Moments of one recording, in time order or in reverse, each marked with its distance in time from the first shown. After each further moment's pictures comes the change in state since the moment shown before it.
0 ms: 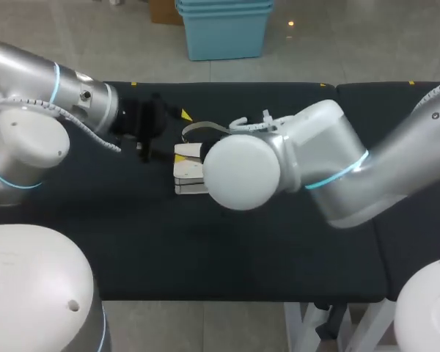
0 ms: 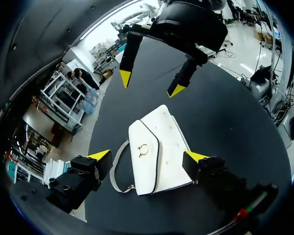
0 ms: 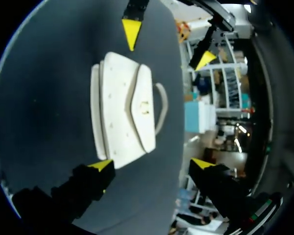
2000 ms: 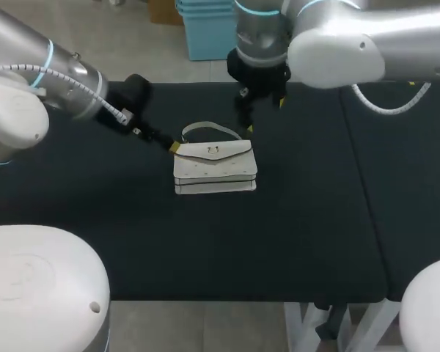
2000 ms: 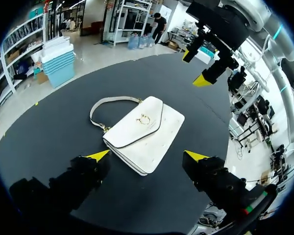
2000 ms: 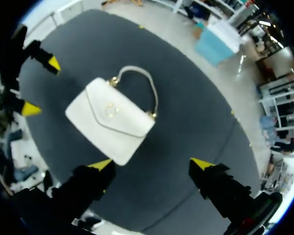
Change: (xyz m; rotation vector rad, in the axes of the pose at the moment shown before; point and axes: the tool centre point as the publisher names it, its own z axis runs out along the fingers) left arm 0.020 0.017 -0.038 -0.157 0.029 -1.145; right arm -0.054 -0.042 0.015 0.285 0.640 0.763
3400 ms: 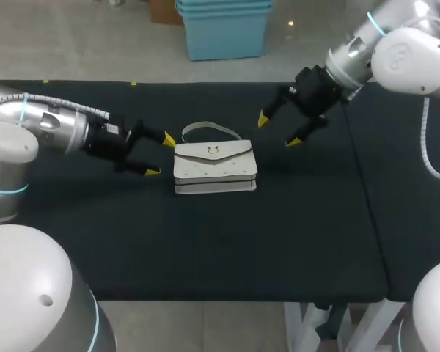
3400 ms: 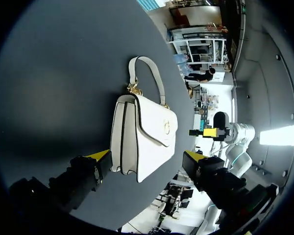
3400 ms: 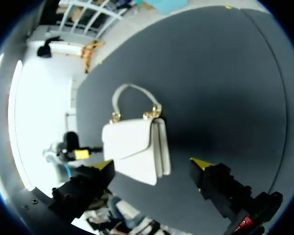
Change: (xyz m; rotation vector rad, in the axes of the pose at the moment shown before) left arm -0.028 0.028 0.053 0.057 0.392 -1.034; right arm -0.009 -0.012 0.068 -0.062 0.783 0.783
